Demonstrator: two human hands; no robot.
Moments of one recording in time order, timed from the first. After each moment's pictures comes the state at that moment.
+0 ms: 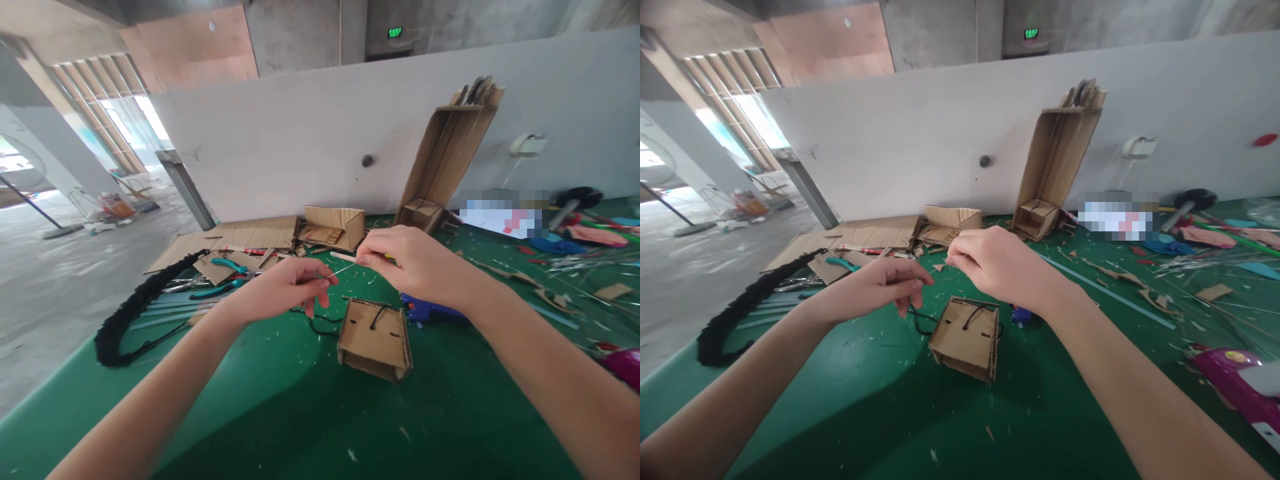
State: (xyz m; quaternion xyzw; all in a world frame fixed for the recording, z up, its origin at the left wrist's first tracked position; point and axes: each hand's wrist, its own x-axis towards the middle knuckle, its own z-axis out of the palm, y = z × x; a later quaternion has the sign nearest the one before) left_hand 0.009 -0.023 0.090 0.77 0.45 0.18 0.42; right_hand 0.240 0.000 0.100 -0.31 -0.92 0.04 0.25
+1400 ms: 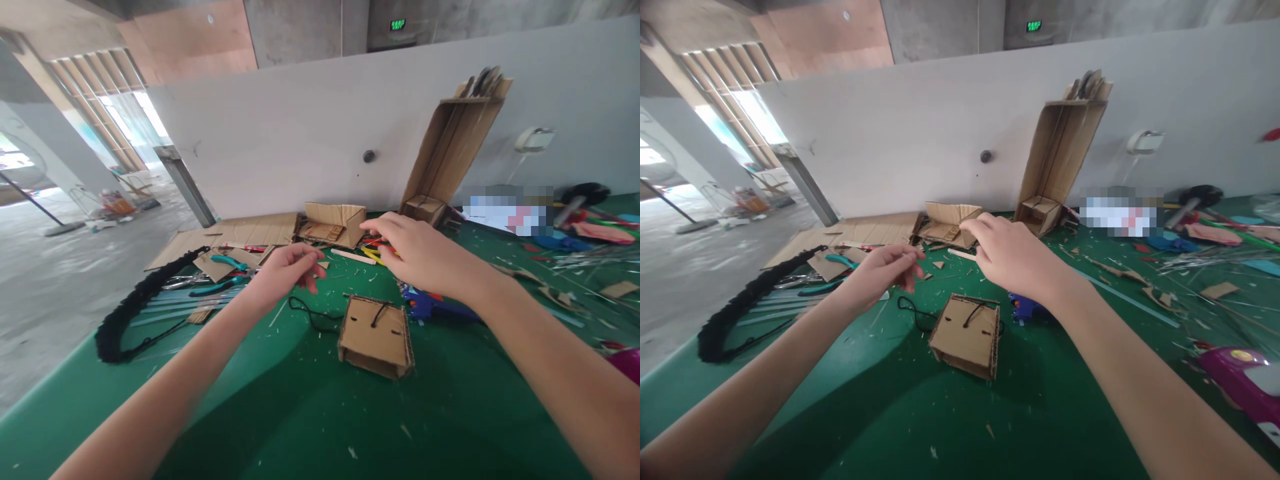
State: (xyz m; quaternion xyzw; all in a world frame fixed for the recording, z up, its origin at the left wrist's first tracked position) left_hand 0.008 0.001 0.056 0.63 0.45 0.41 0.48; right_hand 0.252 0.013 0.085 -0.41 -0.88 -0.03 0.23
